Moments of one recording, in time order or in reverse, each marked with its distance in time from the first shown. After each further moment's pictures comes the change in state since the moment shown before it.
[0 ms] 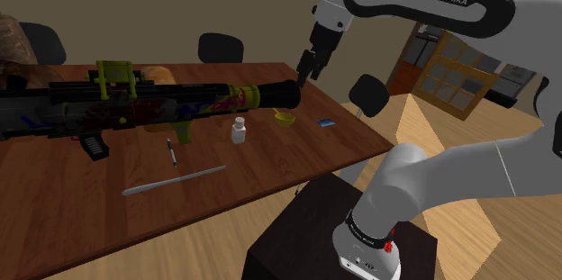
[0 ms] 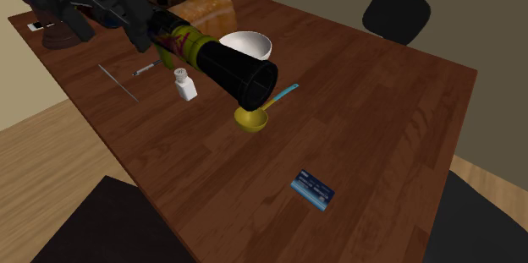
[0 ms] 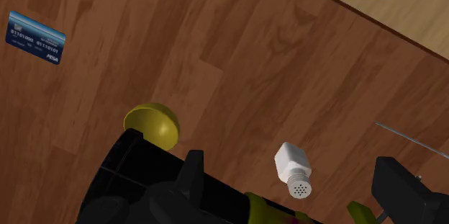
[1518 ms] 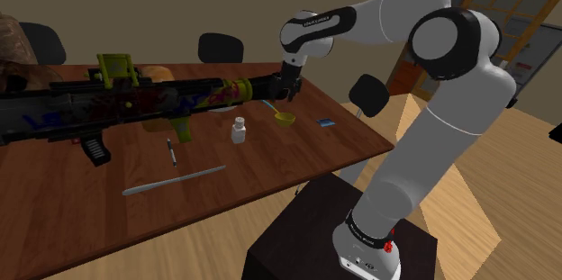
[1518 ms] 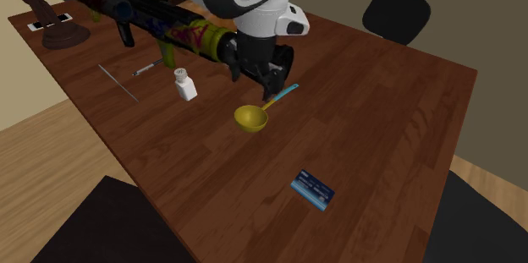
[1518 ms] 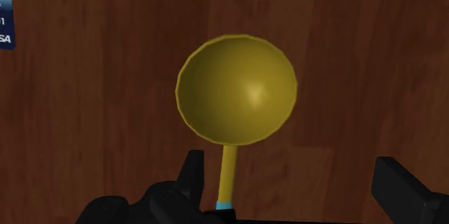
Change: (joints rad) arm -0.096 0.708 -0.216 0.173 0.140 0.380 -0.024
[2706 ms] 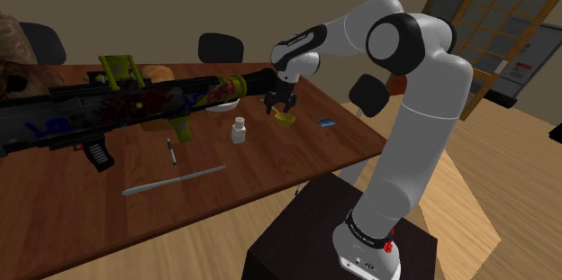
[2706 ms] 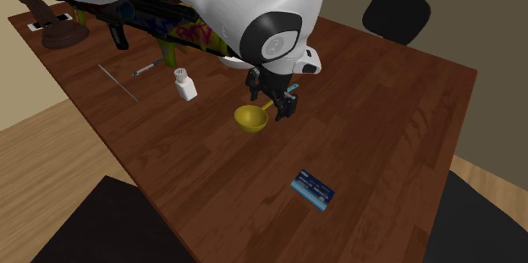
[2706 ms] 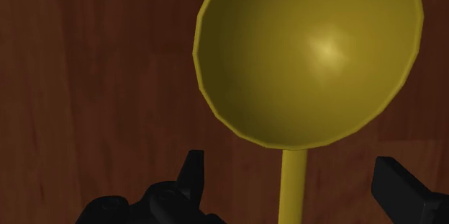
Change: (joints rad) arm -0.031 0.242 -0.022 0.054 0.120 0.130 -0.047
